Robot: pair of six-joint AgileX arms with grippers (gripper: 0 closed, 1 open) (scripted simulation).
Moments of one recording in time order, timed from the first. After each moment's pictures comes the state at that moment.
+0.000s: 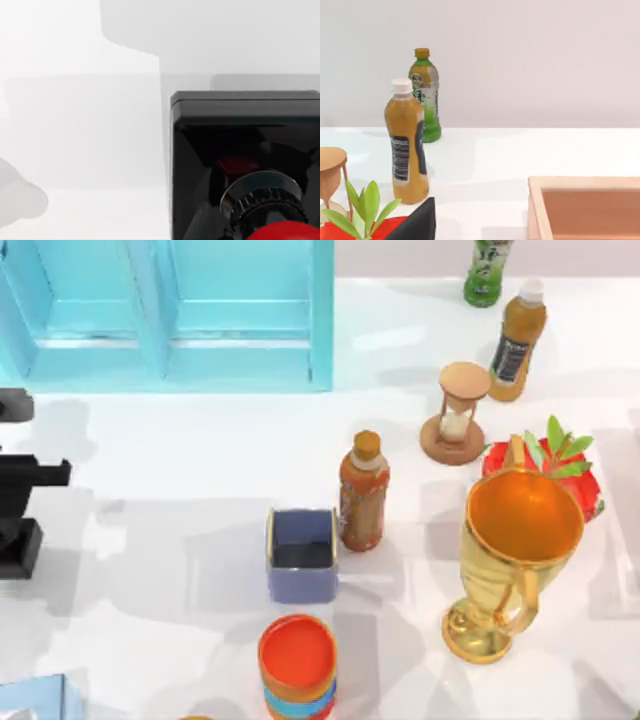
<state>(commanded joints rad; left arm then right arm) 0.05 1.79 1.21 -1.00 0.00 0.07 0.00 0.00 0.00 0.00 0.00 0.00</state>
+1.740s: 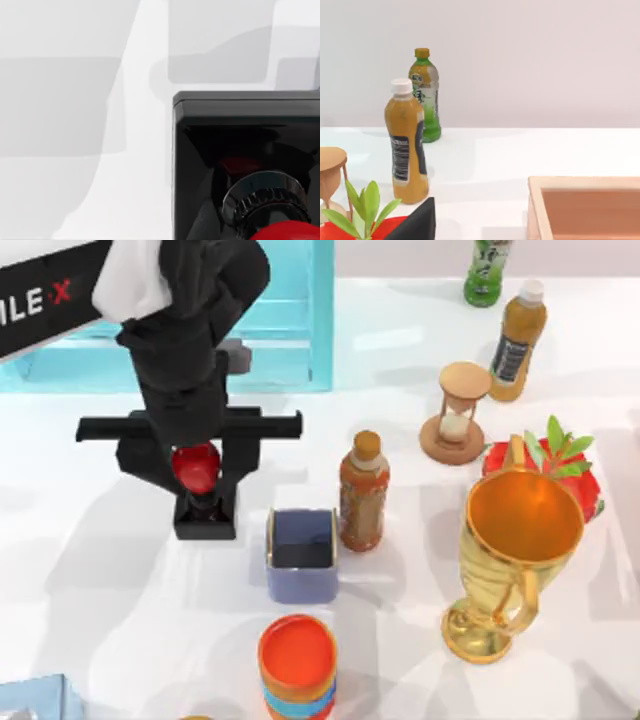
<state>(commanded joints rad) -0.49 1.95 1.58 -1.20 0.00 -0.46 0.00 0.00 0.00 0.00 0.00 0.00</state>
